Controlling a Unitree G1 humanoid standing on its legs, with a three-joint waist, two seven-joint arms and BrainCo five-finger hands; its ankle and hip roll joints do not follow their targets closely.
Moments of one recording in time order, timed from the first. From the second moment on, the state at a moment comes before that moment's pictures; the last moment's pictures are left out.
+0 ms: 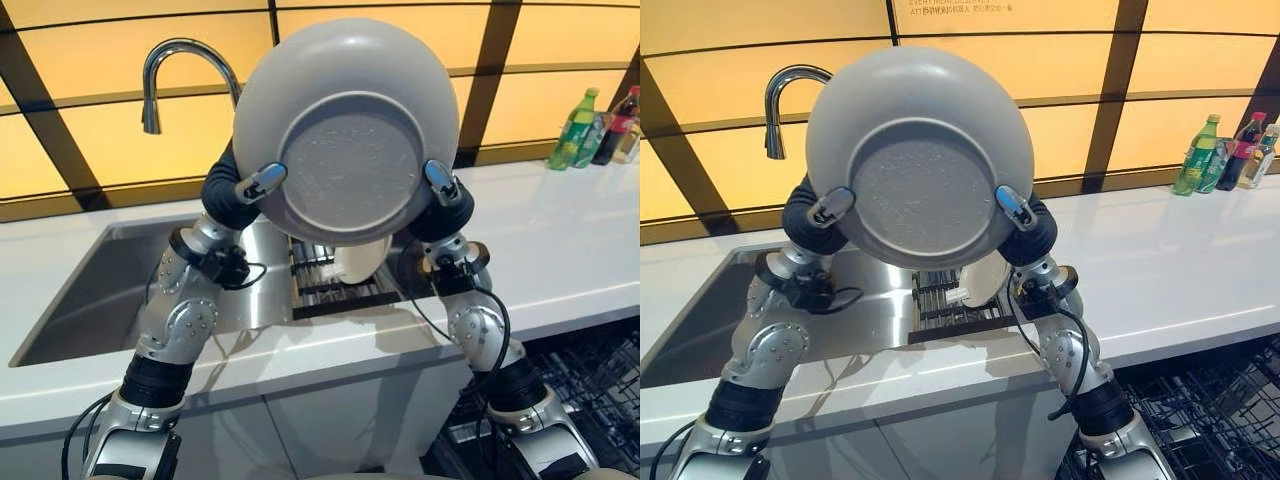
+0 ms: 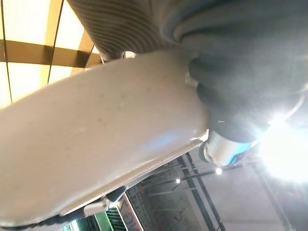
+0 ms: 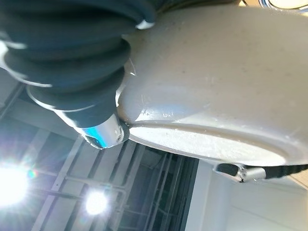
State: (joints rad) left arm -0.42 0.43 -0.10 -0.26 -0.92 -0.14 -0.51; right arm -0.43 -0.28 0.25 -0.19 1.18 -0.17 0.52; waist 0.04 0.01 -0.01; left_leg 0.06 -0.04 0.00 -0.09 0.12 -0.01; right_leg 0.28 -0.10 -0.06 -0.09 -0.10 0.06
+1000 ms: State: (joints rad) left arm -0.38 0.43 -0.10 -0.15 -0.87 -0.09 -0.22; right arm -0.43 -0.32 0.23 -0.19 0.93 -0.16 0.36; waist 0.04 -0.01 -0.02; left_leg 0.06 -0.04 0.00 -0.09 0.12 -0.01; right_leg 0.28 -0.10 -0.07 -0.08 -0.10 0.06
